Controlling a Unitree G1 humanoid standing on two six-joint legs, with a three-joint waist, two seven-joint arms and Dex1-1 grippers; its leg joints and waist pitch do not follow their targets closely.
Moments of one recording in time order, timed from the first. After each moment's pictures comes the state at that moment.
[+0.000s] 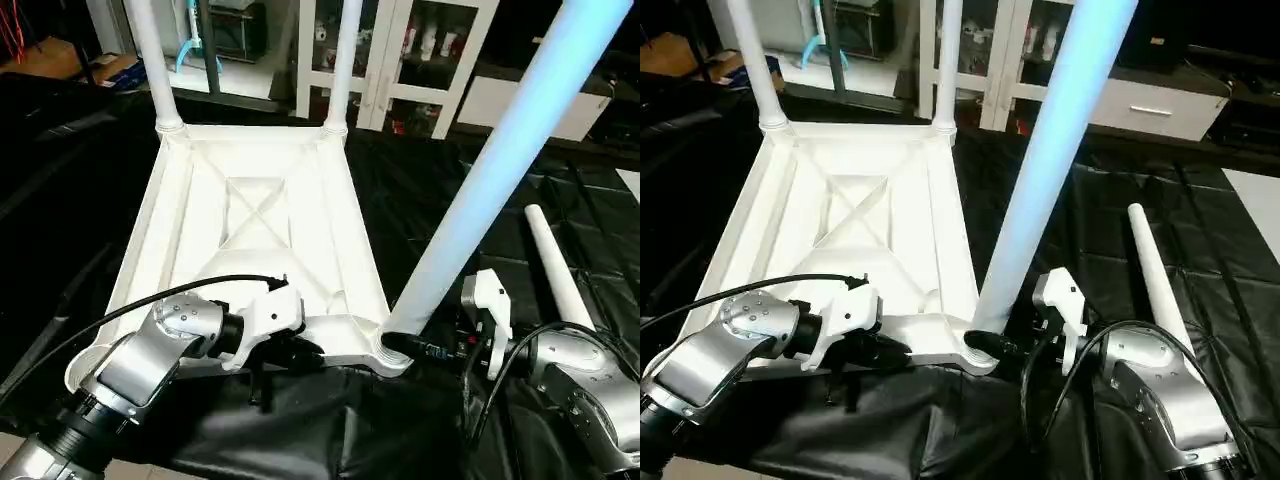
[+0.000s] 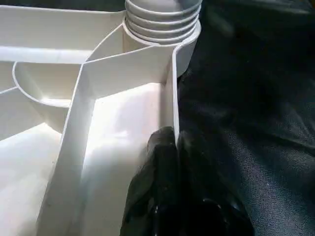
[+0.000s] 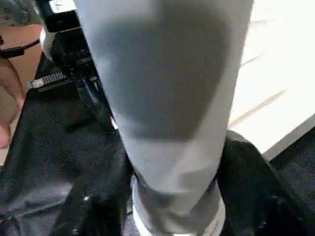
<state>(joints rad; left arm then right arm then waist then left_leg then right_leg) -0.35 0.56 -0.44 0.03 -0.12 0.34 -1.16 -0.09 -0.55 0.12 -0.04 0.44 0.28 1.03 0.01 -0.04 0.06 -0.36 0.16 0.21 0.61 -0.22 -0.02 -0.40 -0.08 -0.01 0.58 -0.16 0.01</state>
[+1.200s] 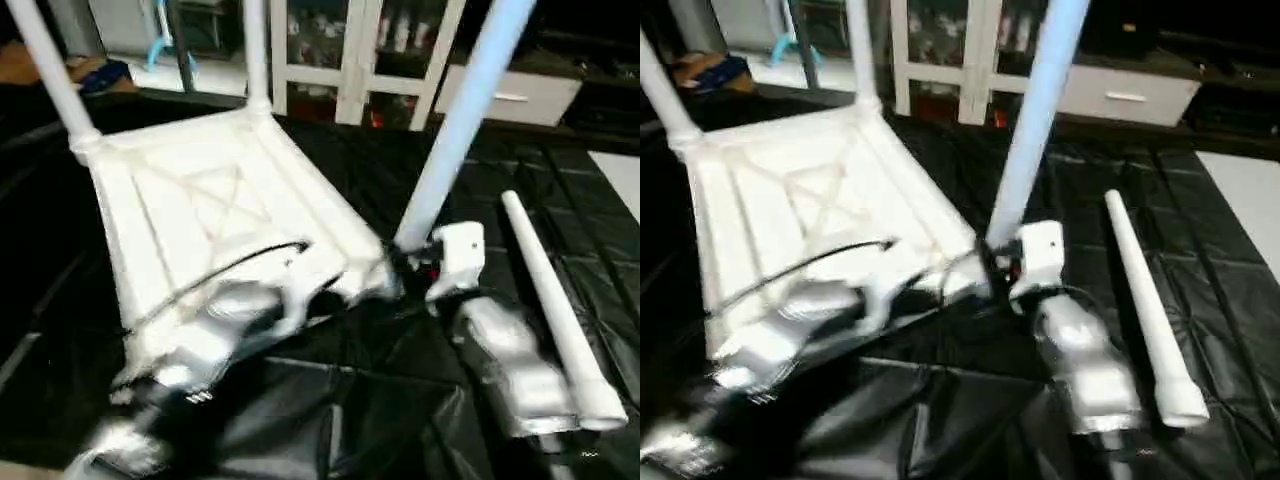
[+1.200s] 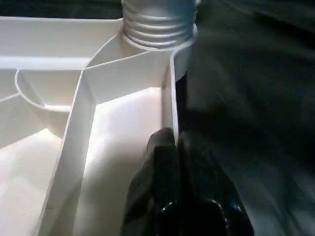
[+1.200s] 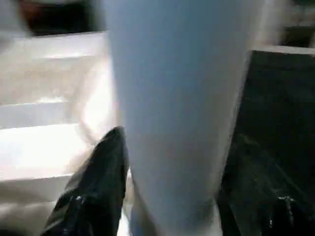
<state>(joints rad) -0.41 0.37 -0.39 0.11 -0.08 0.47 -0.87 -0.23 -0.21 0.05 0.04 0.31 0.28 0.41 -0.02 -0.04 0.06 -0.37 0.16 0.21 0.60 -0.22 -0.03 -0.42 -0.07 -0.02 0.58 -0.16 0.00</state>
